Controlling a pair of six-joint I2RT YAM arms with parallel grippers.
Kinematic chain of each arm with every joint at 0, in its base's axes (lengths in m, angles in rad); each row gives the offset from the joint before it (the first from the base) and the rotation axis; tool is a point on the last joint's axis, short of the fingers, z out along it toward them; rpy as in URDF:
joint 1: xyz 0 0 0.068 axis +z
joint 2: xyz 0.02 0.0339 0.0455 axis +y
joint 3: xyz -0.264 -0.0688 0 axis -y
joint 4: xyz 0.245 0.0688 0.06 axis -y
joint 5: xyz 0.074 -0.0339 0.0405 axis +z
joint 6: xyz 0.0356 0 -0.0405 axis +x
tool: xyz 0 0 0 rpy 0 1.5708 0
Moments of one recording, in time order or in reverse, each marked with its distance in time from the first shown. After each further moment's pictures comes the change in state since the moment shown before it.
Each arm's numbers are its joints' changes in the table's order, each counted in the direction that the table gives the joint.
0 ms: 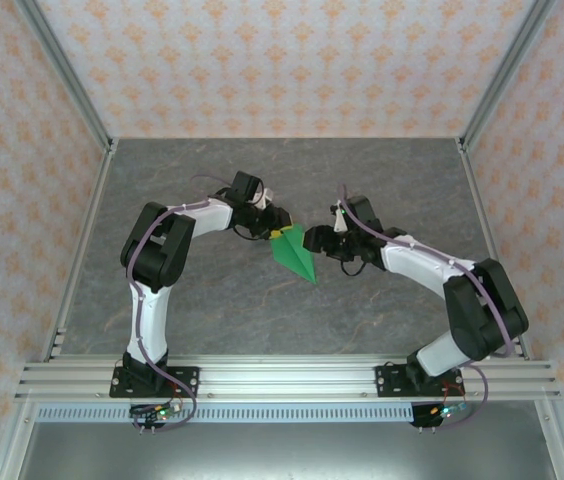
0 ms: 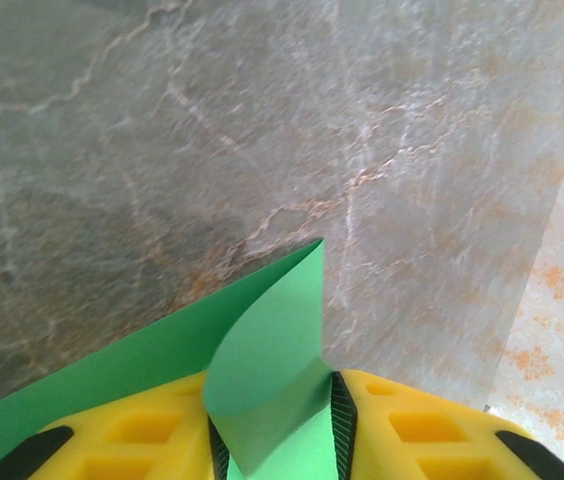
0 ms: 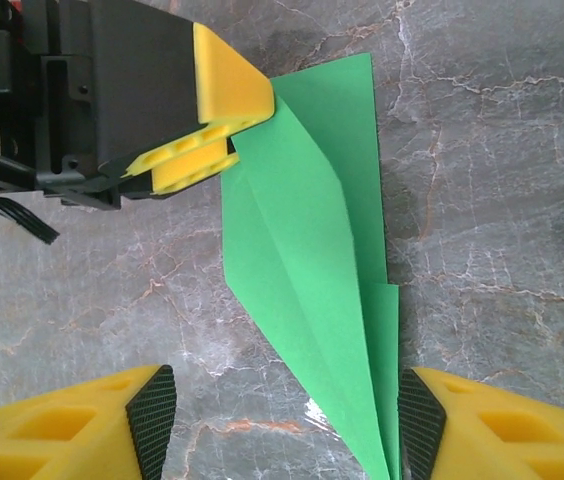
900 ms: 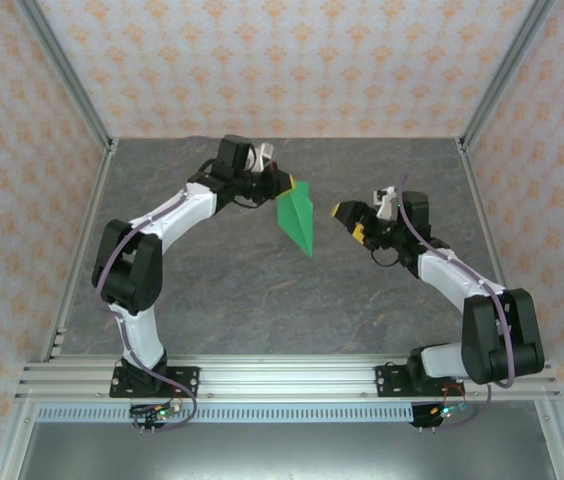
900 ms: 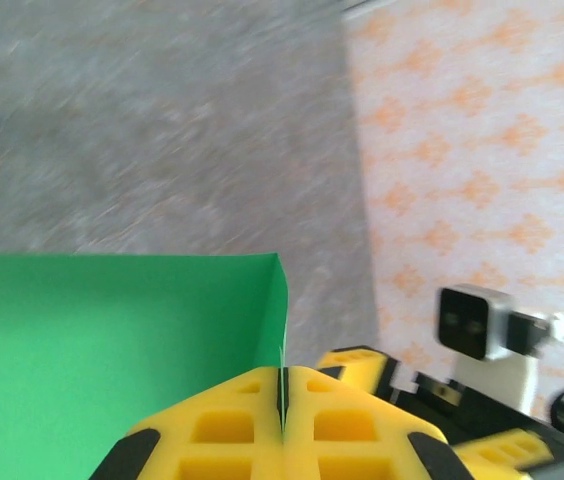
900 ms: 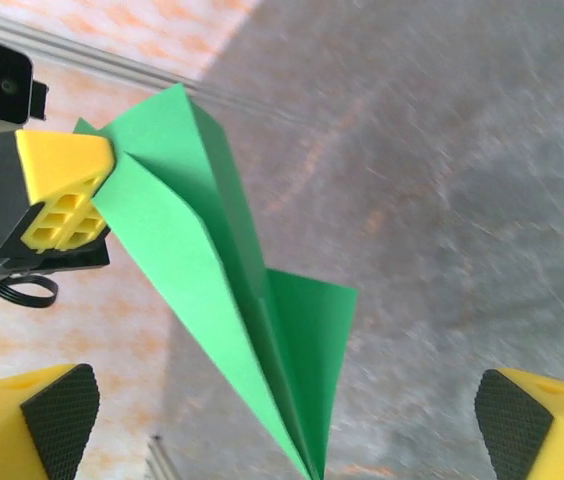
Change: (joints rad) left arm 0.002 -0.261 0.138 -0.029 -0.014 0.015; right arm -0.329 -0.166 -0.164 0.357 0.386 0.186
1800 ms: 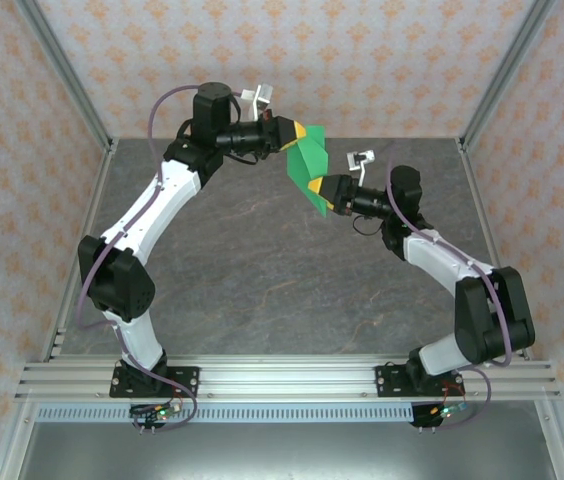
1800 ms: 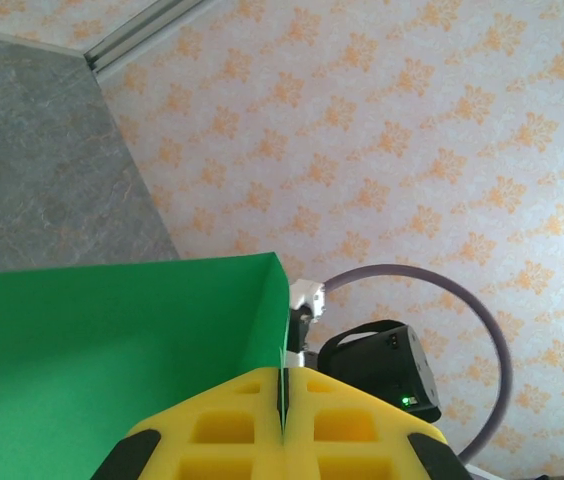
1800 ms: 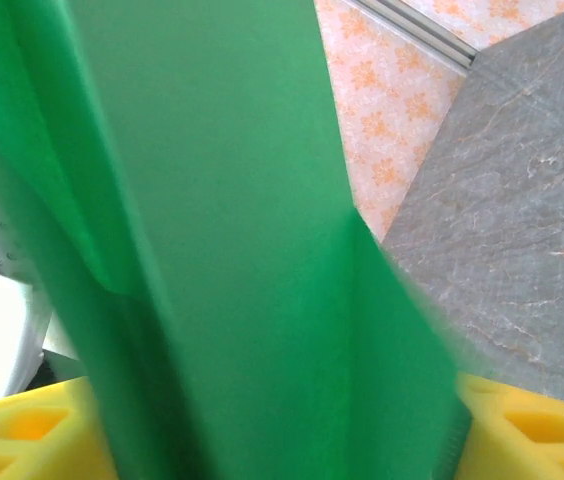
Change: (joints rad) left arm 0.014 -0.050 0.306 -0.005 -0.216 -0.084; right arm 0.125 0.127 0.185 0.437 0.261 0.224
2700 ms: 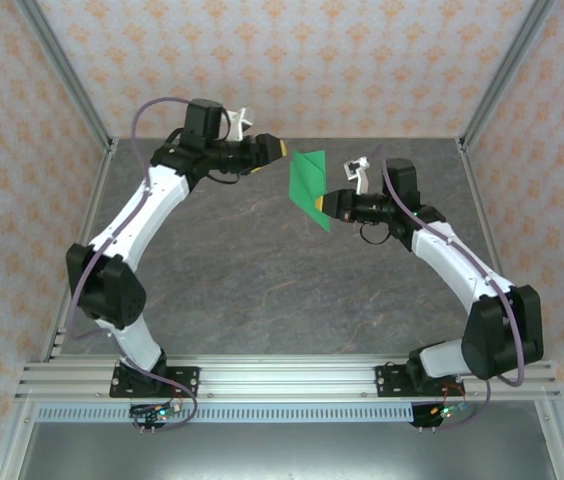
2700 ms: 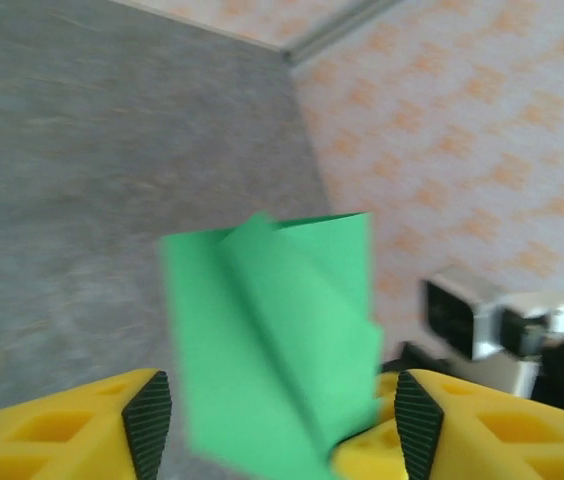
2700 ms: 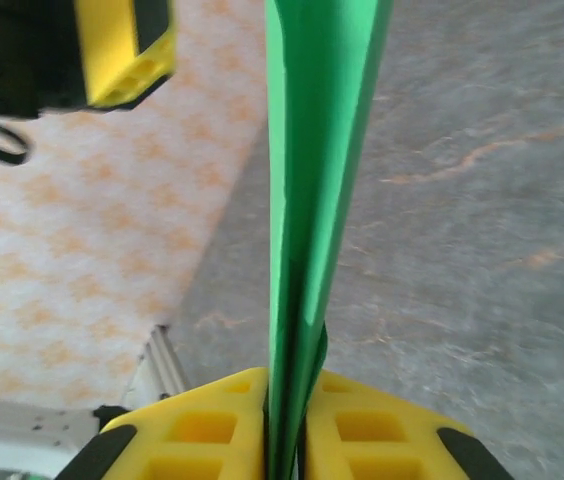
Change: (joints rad) left arm 0.058 -0.109 -0.117 -0.339 0.258 0.285; right arm 0.026 -0.092 0.192 -0.861 -0.220 -0.586
